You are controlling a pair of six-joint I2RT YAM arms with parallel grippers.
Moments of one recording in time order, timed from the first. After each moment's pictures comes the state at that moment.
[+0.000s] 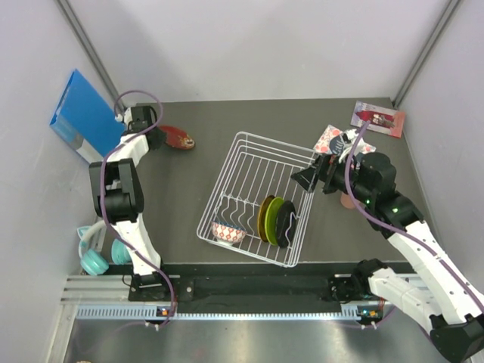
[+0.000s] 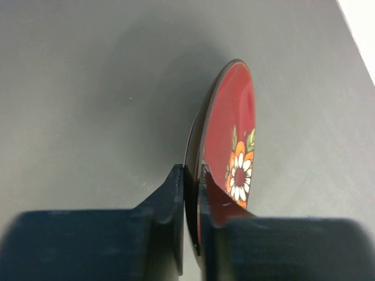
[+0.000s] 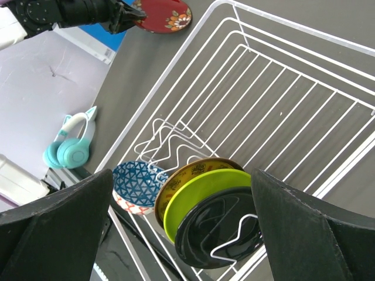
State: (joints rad) left arm 0.11 1.97 1.47 -0.24 -0.08 -0.77; right arm 0.44 0.81 0.86 -0.33 -0.29 0.52
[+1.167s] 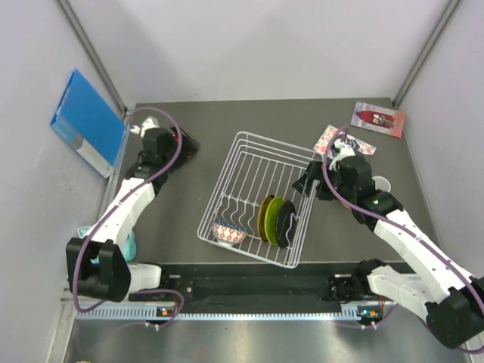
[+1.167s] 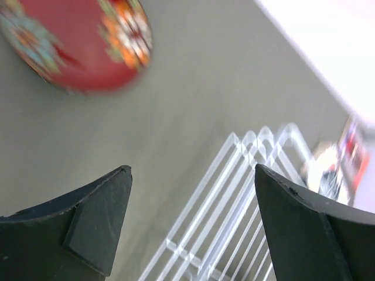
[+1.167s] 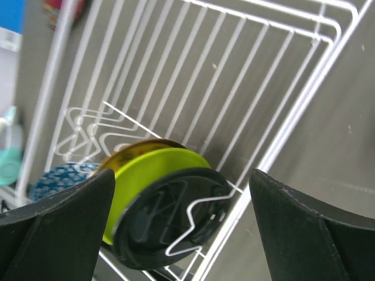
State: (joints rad) left arm -0.10 1.30 1.01 -0.21 -0.04 -0.81; right arm 0.44 0.93 0.77 -0.35 -0.13 0.54
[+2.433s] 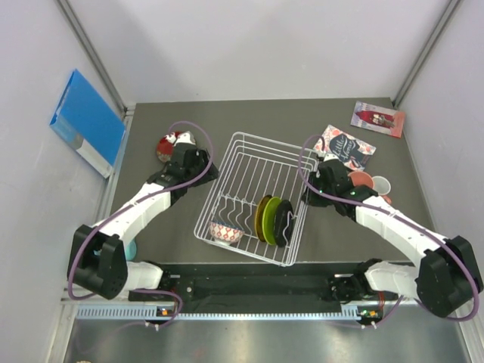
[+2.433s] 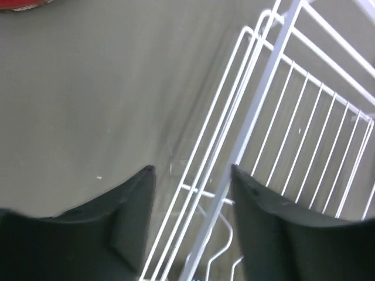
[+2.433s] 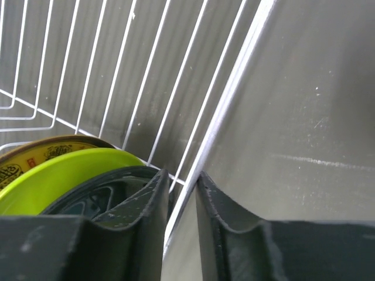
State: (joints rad) left arm -0.39 1.32 0.88 -0.24 -0.09 -0.63; right arm 0.50 1.17 0.72 -0.37 0.03 0.52
